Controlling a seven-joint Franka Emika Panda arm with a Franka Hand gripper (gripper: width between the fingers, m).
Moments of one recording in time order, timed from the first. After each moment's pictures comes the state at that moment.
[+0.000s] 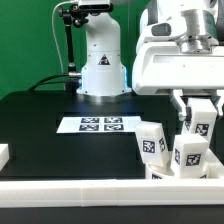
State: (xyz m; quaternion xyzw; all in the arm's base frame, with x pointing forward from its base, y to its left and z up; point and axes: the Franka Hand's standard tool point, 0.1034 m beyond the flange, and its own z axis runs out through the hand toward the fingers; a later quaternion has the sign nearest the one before) arm 0.616 0.114 0.103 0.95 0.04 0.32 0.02
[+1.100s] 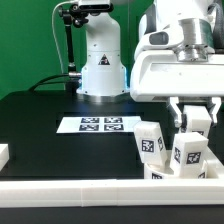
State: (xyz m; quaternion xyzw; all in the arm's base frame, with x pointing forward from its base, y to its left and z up) arm 0.604 0.115 0.087 0.95 0.05 0.30 0.02
